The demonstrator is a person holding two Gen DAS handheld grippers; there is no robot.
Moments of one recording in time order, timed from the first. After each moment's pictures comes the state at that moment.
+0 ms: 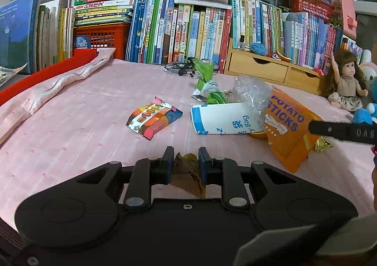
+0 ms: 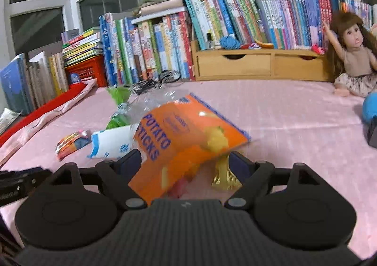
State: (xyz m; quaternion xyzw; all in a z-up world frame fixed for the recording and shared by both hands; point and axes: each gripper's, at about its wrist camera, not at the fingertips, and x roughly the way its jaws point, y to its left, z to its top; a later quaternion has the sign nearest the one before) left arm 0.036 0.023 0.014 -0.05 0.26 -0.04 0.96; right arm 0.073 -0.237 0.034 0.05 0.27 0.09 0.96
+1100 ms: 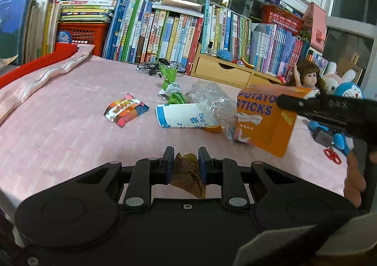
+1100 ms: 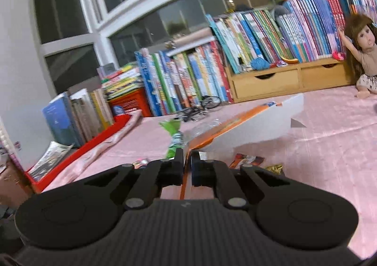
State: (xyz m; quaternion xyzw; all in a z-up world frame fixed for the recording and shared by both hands) left arm -0.034 0.026 0.051 -0.11 0.26 -0.12 0.95; right arm 0.018 -0.233 0.087 0.14 0.21 0.17 0.95
